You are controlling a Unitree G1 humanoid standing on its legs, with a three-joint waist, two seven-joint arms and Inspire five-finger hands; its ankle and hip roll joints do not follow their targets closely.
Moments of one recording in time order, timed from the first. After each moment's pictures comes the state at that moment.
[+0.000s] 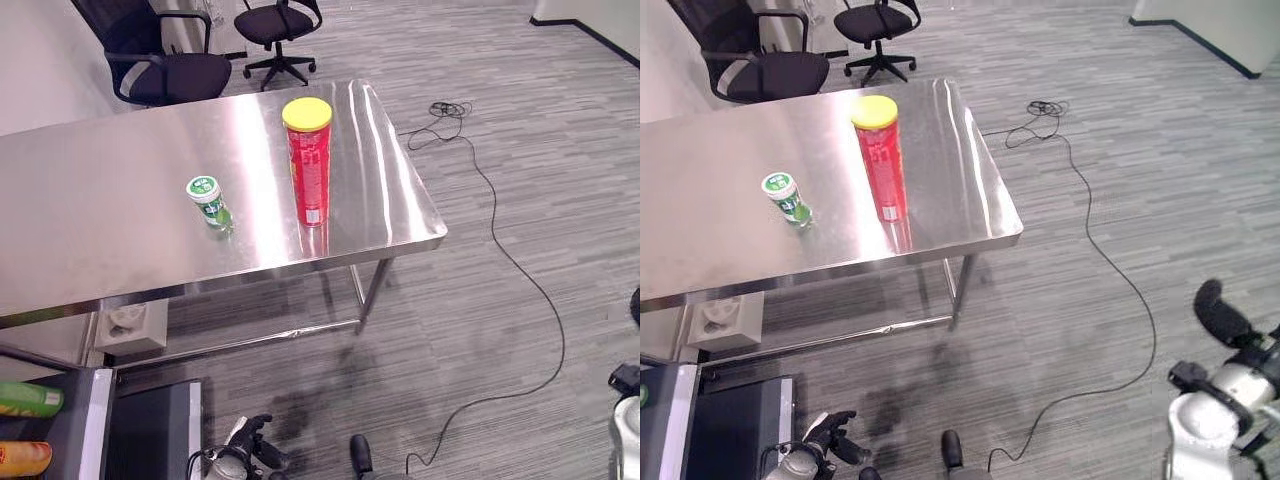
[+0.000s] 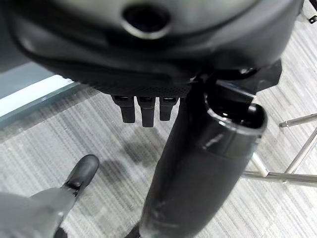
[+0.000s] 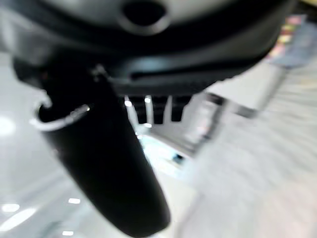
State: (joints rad) left arm -0.12 0.14 -0.23 1.25 0.12 -0.10 0.09; right arm 0.12 -0.52 -0.54 -0.06 0.01 -0.16 -0.59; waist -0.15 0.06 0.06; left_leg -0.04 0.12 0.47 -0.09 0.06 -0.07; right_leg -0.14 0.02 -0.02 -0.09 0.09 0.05
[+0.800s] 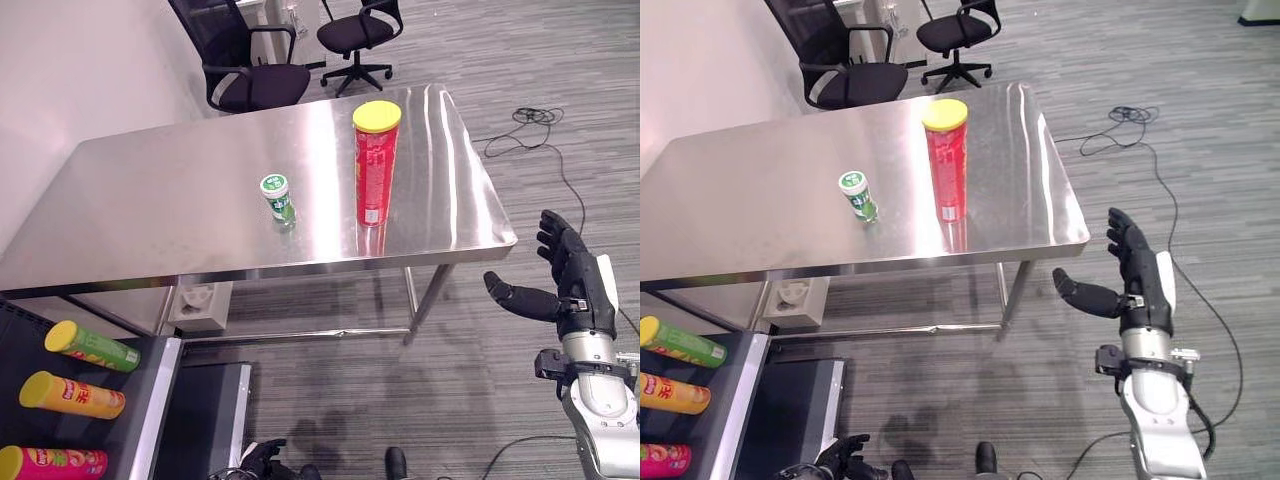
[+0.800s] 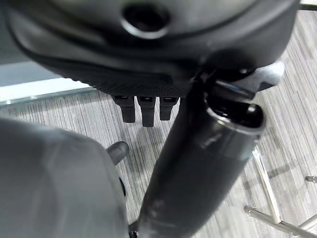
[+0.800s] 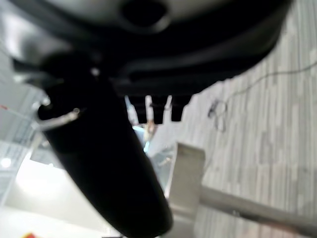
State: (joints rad) left arm -0.04 0.07 -0.15 1.25 0.01 -0.10 0.01; right arm 0.15 -0.56 -0.25 -0.15 0.20 -0.11 -0.16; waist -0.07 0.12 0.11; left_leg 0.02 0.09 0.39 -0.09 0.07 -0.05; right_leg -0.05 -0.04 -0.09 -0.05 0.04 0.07
